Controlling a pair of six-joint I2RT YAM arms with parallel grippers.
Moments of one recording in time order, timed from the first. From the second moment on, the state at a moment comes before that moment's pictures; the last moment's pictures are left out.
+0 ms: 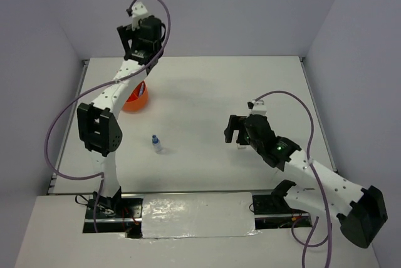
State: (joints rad) left arm -0.31 1.98 1.88 -0.16 -0.93 -0.21; right arm 0.69 0.86 0.62 -0.32 0.32 0.56
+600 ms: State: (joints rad) left arm -0.36 1.11 1.43 -0.63 -0.24 -0.36; right arm 0.51 1.19 0.67 -0.38 0.23 0.52
